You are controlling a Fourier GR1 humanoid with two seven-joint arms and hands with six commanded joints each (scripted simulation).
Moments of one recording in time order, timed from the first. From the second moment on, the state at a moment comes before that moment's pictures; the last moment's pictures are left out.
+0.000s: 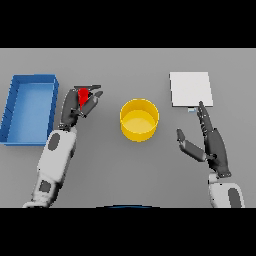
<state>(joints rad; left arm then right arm) -0.50 -0.01 0.06 -0.98 -0.15 0.12 -0.18 0.10 -0.08 0.09 -1.71 0.17 0.01 -0.10</state>
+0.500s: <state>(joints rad) -0.56 0.13 -0.17 -1.17 -0.33 0.08 0.02 0.11 -0.09 0.12 -1.73 0.23 -0.02 -0.12</state>
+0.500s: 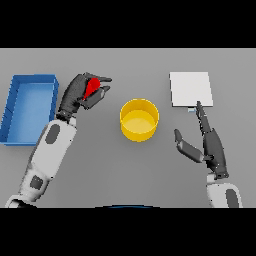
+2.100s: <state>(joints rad) -1.19 0.25 -1.03 -0.80 -1.02 -0.32 -0.01 0.10 -0.06 0.11 -1.71 0.25 -0.05 -0.10</state>
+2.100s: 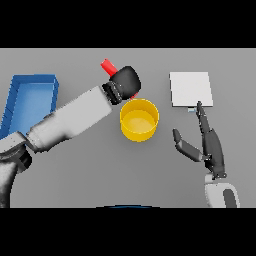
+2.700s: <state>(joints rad) -1.34 0.22 -1.30 -0.74 -1.16 -0.28 -0.08 0.11 -0.06 0.11 -1.72 0.26 -0.06 -0.10</state>
